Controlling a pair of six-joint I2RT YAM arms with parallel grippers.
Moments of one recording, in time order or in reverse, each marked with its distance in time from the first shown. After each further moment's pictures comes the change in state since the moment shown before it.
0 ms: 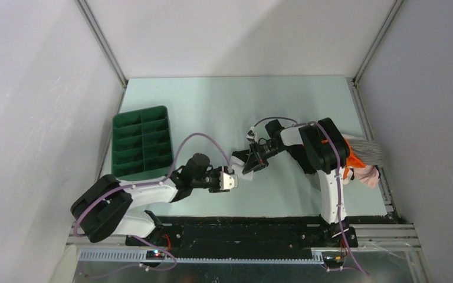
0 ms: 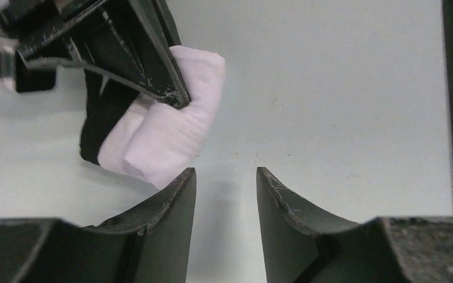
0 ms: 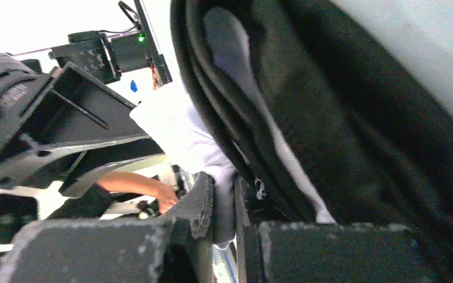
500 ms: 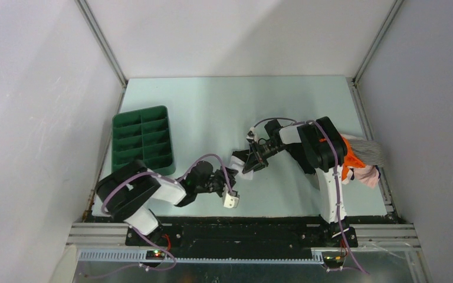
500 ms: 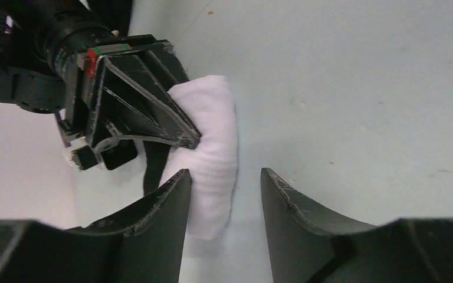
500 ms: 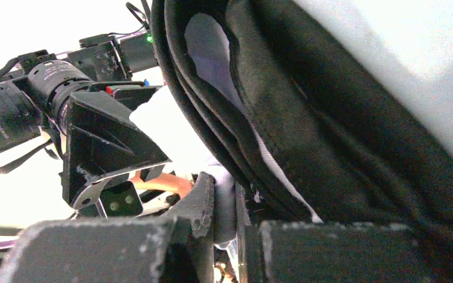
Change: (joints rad) left arm -0.055 0.211 -0.111 0.412 -0.023 0.560; right arm -0.006 0.057 0.066 -0.101 -0.027 0.018
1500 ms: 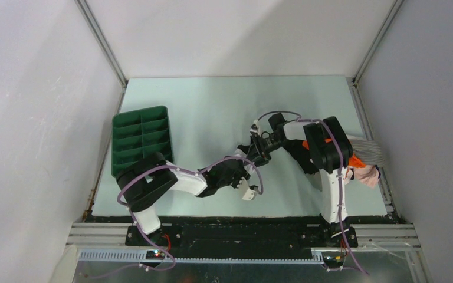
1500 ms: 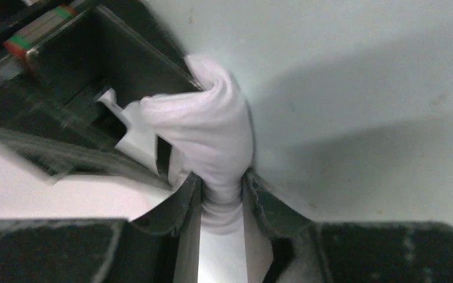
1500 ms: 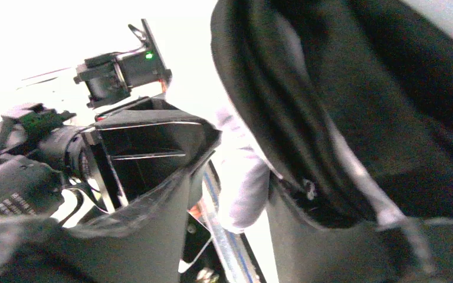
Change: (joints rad) left arm -0.125 0.220 0.291 -0.224 -0.455 0.238; right arm -0.038 -0.020 0.037 -0.011 0.034 0.023
